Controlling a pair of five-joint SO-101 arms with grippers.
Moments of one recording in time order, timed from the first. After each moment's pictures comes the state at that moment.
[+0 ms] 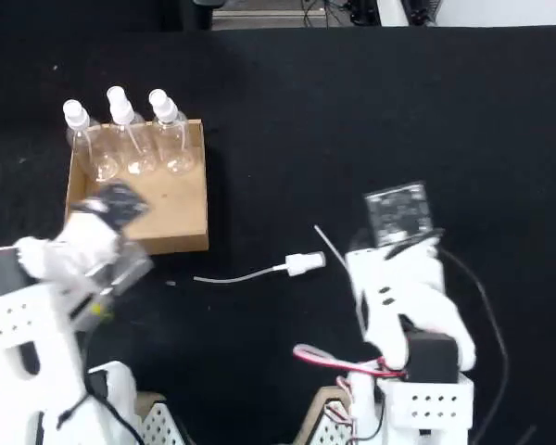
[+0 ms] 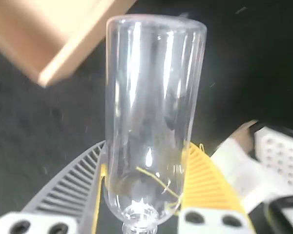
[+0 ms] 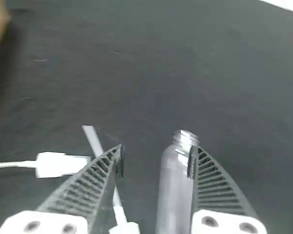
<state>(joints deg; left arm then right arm) -25.8 -50.2 33.8 99.9 -62.3 -1.1 -82.4 67.3 63.3 16.0</state>
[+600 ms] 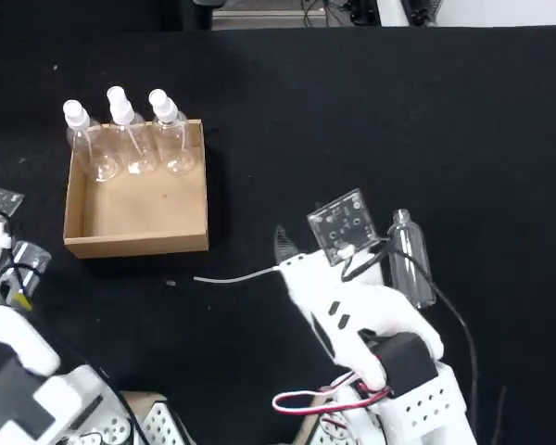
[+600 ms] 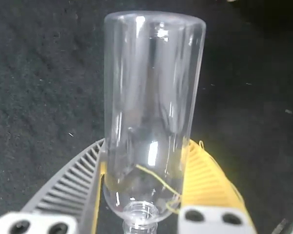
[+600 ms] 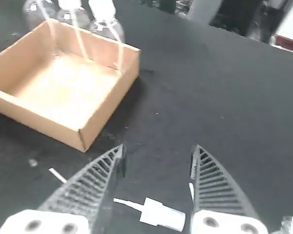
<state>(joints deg) -56.1 -15.0 36.4 62.7 -65.4 -25.1 -82.2 67.3 53.9 3.9</state>
